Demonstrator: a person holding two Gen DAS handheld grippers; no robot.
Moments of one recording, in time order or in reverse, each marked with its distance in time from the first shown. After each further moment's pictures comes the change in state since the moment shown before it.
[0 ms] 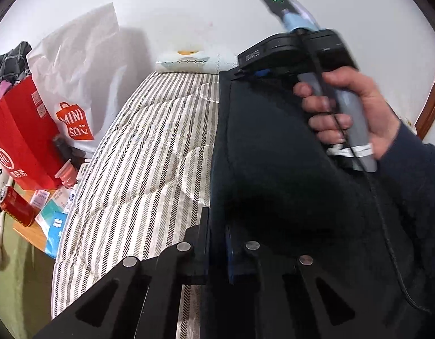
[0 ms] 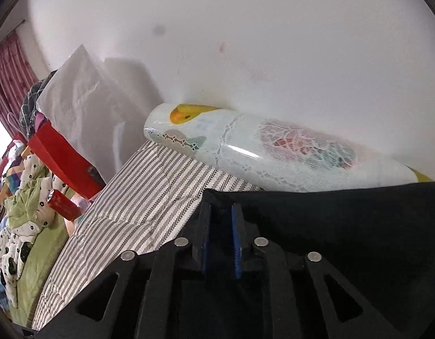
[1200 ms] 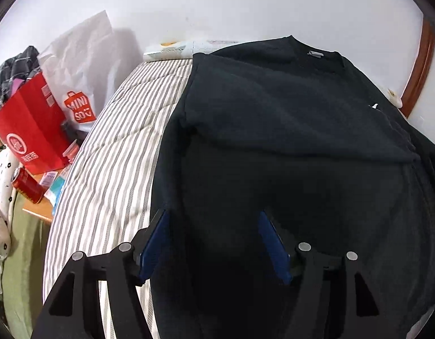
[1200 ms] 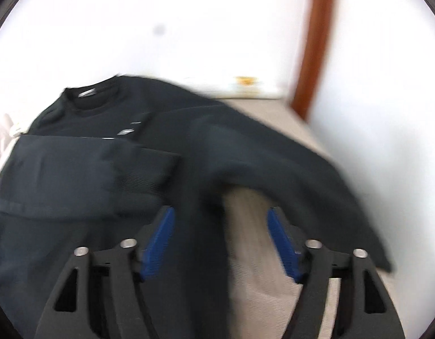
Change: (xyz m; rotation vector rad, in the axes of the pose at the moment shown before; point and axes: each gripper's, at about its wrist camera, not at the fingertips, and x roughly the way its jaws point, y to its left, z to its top) left arm -0.059 -0.042 -0.065 0.047 0.039 0.030; right arm -0.413 -0.205 -0.359 0.418 -0.130 -0.791
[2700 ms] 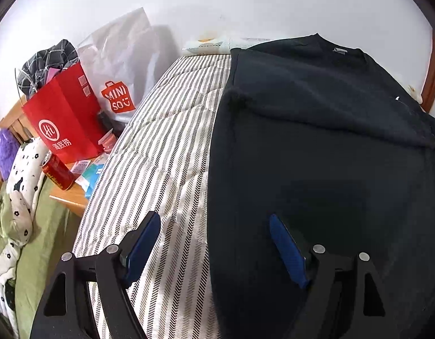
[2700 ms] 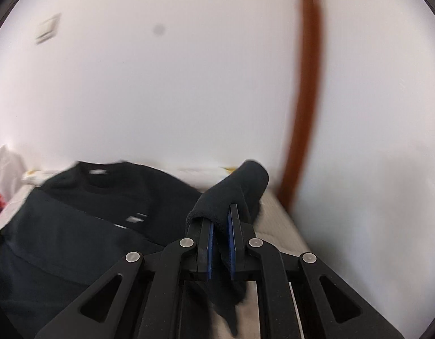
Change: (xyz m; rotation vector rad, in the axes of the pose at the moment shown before) left arm -0.008 0.025 -0.029 -0.014 -0.021 0.138; right arm -0.084 0.059 0.089 -0.035 -0.332 0.127
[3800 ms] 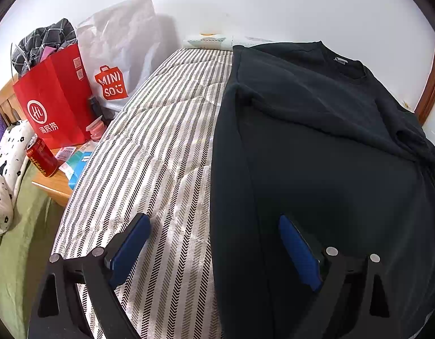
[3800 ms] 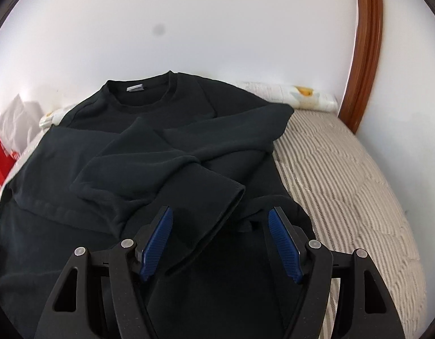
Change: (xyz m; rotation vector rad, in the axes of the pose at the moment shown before) left arm 0.011 0.015 -0.004 -0.079 0.012 -0.094; right arm 0.070 0.046 -0.096 0.038 0.310 0.109
